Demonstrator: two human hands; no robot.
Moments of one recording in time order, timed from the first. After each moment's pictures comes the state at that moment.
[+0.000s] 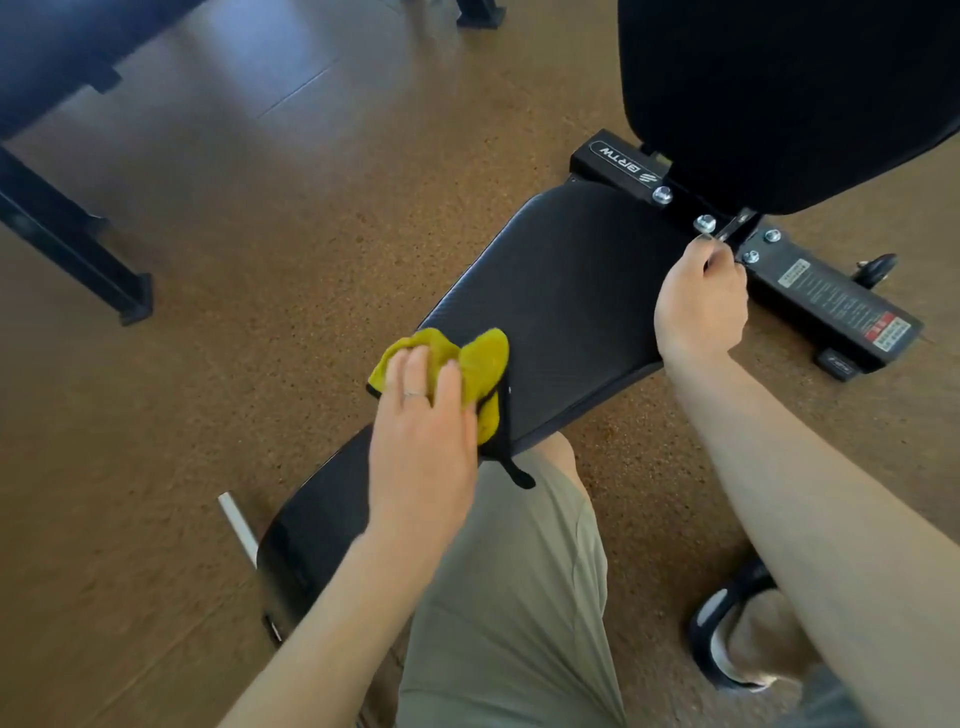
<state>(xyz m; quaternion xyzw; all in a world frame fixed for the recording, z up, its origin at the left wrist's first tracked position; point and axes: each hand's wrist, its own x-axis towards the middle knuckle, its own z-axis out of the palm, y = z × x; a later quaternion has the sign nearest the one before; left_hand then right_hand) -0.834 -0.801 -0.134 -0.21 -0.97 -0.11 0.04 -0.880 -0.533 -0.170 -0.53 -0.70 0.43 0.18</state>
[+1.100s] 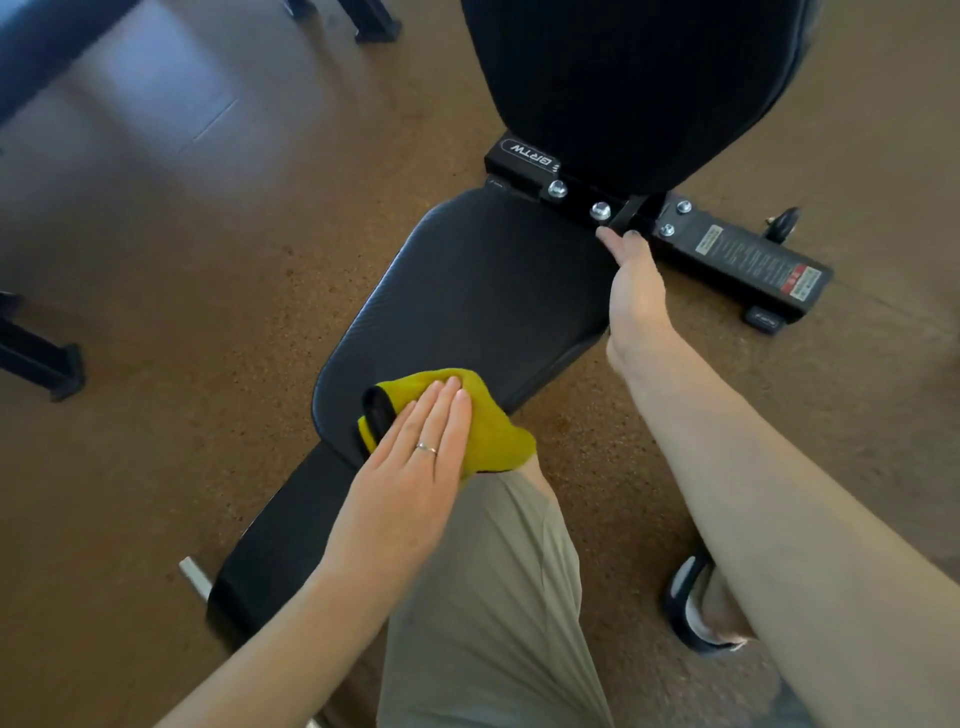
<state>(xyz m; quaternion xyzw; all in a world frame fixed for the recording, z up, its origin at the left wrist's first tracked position) -0.822 -0.780 -0.139 -0.46 -0.89 0.05 0.04 -0.856 -0.505 -0.158 -0.47 -0.50 0.73 0.10</state>
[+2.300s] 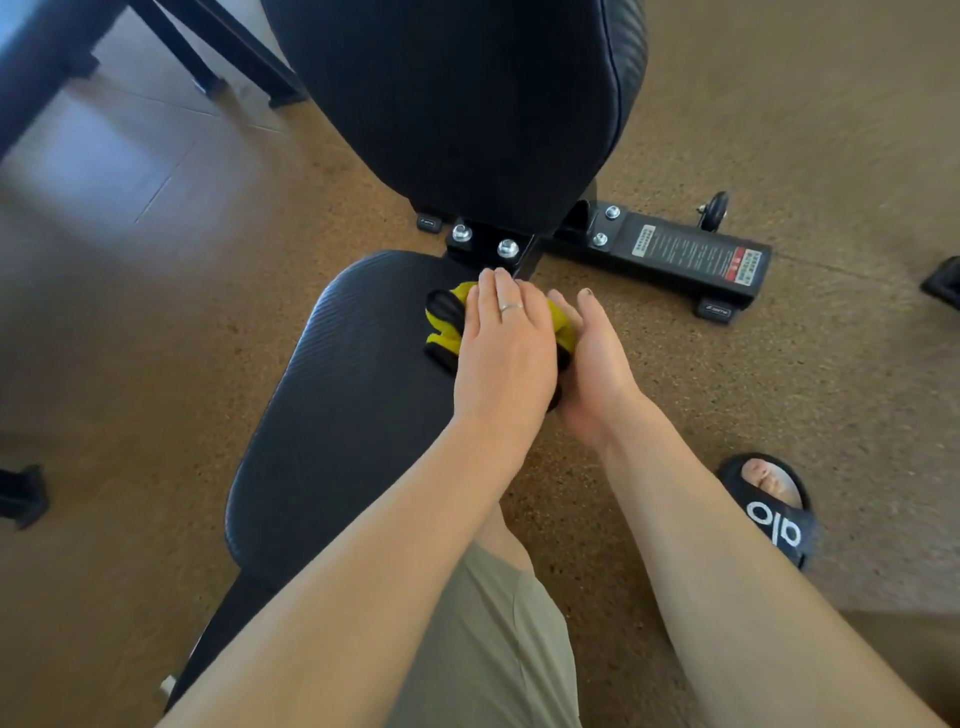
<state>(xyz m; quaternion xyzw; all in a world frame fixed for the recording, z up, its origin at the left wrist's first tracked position) -0.870 -0.547 -0.161 -0.44 -0.90 0.06 0.04 -0.815 -0.480 -0.187 -0.40 -0.27 0.87 0.09</state>
